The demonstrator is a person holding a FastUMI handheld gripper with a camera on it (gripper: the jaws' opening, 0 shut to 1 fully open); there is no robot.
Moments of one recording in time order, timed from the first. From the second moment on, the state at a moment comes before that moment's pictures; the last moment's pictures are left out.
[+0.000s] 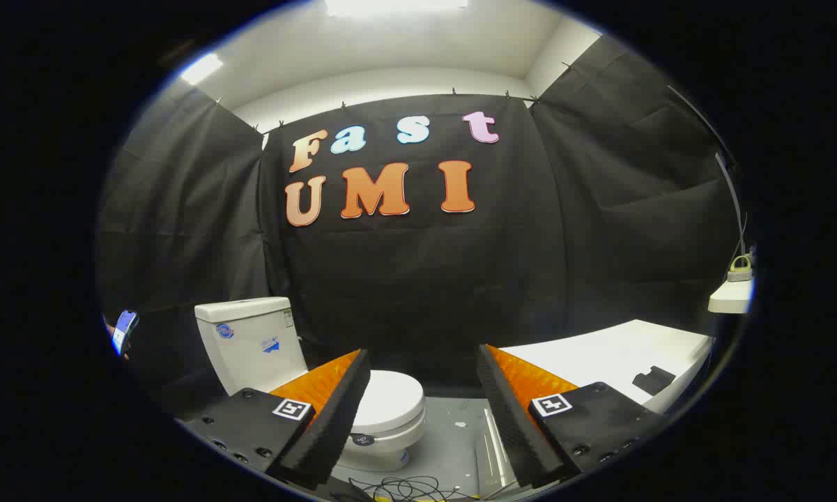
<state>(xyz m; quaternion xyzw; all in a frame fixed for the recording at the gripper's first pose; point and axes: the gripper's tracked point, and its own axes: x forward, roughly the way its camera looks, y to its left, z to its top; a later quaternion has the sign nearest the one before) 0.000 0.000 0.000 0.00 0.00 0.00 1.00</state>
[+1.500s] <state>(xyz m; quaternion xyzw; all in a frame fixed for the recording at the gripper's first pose) 0.001 0.000 -0.002 0.00 0.00 0.00 1.00</state>
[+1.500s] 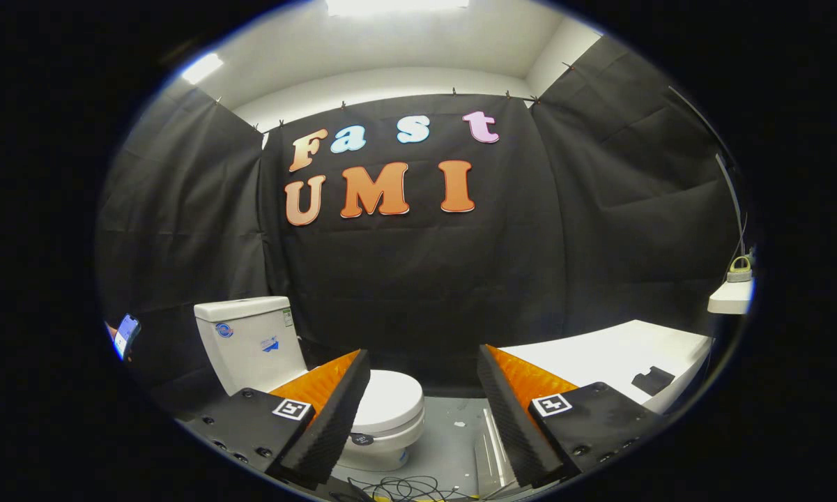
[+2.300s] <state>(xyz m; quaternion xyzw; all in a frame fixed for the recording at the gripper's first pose) -0.001 0.001 -0.002 0.00 0.00 0.00 1.00</state>
